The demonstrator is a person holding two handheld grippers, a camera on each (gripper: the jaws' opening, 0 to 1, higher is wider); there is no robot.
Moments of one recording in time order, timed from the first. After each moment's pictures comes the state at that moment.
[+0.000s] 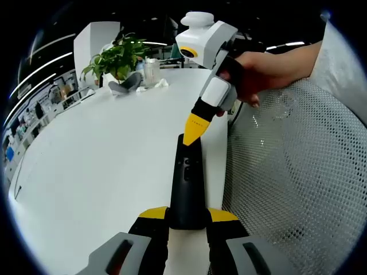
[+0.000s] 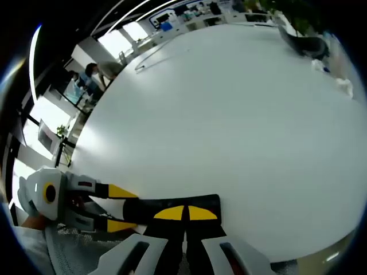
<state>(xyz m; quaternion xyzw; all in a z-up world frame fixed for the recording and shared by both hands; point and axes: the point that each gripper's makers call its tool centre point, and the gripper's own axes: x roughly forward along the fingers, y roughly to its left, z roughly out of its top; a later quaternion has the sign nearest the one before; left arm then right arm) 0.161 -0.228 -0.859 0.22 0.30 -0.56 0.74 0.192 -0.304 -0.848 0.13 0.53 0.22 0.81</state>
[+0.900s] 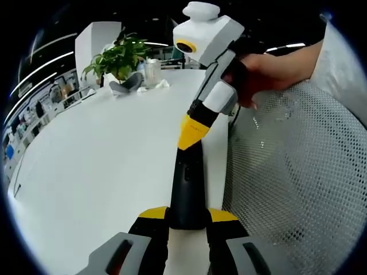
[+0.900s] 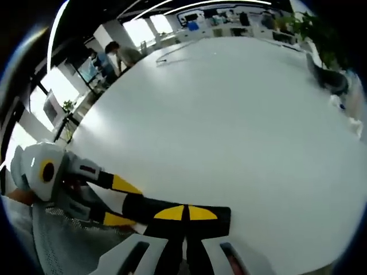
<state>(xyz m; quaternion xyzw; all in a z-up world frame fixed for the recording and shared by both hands) 0.162 -0.229 -0.859 0.21 0.30 -0.56 0.74 0.201 -0.285 -0.841 0.03 0.48 0.28 0.83</state>
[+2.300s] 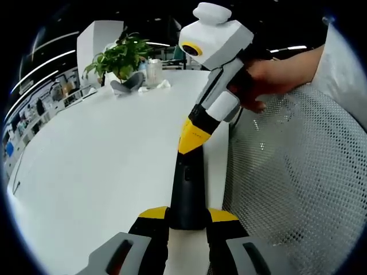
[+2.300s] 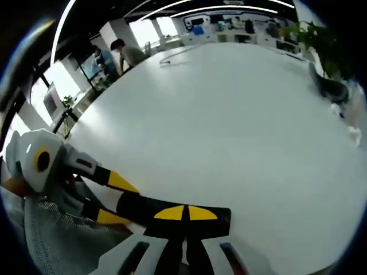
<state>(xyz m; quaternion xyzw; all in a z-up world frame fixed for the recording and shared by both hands) 0.162 -0.229 -0.858 0.21 0.31 -0.56 0.74 0.197 -0.289 -0.851 0.02 0.49 0.27 0.83</state>
